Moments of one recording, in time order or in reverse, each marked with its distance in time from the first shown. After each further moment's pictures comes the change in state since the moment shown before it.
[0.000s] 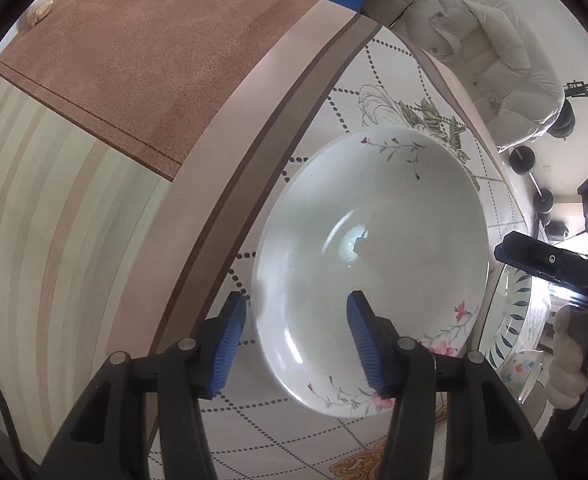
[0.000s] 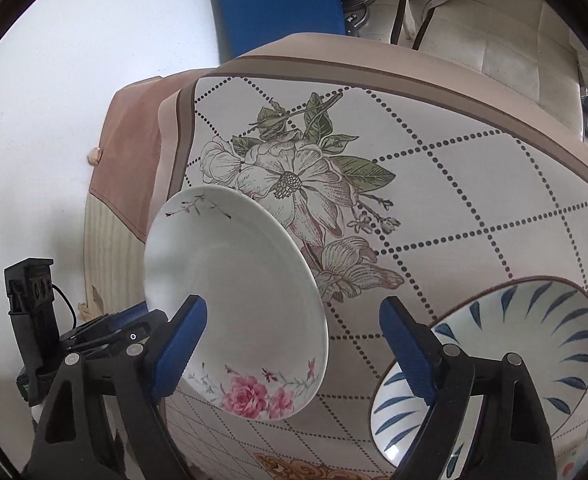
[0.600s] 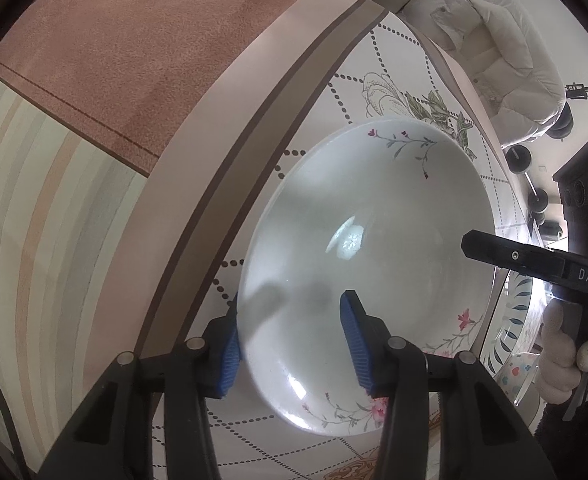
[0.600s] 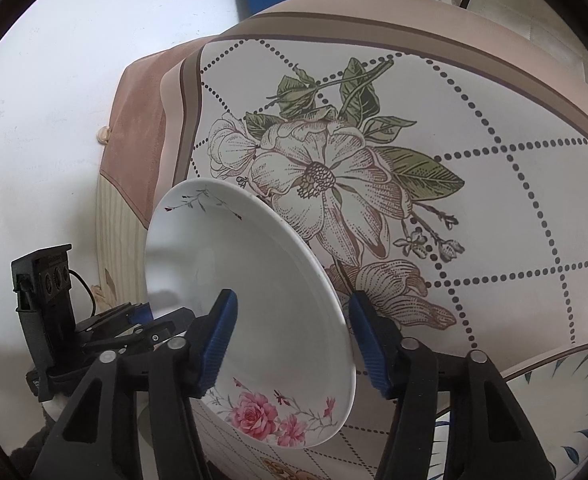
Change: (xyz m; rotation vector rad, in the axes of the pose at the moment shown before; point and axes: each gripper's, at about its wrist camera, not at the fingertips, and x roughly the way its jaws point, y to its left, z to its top) left arm 0.016 0.005 0.006 -0.023 0.016 -0.031; right arm 0.045 -0.003 0.020 -0.042 0.097 0.096
